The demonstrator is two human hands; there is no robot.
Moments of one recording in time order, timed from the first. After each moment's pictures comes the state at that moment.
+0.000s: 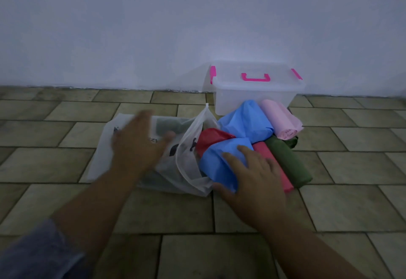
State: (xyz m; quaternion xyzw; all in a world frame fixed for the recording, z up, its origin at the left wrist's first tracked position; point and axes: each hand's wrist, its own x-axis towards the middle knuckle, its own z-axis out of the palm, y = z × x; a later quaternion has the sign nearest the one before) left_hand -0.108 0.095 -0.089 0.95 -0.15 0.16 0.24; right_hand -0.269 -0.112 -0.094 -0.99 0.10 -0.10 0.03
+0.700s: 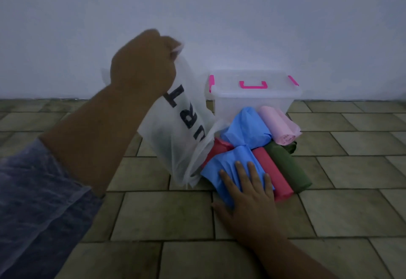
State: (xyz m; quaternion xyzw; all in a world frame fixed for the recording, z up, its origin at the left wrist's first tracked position) left_hand -0.091 0.046 0.080 0.88 -0.28 0.33 0.19; right_hand -0.281 -0.113 -0.136 -0.99 0.10 -0.08 0.04
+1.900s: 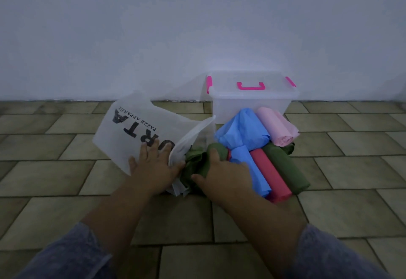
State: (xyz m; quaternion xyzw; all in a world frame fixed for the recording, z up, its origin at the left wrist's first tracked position) left_hand -0.104 0.075 -0.132 0.98 -0.17 -0.06 0.09; right_hand -0.208 -0.086 -0.099 -0.99 0.12 -0.07 0.09
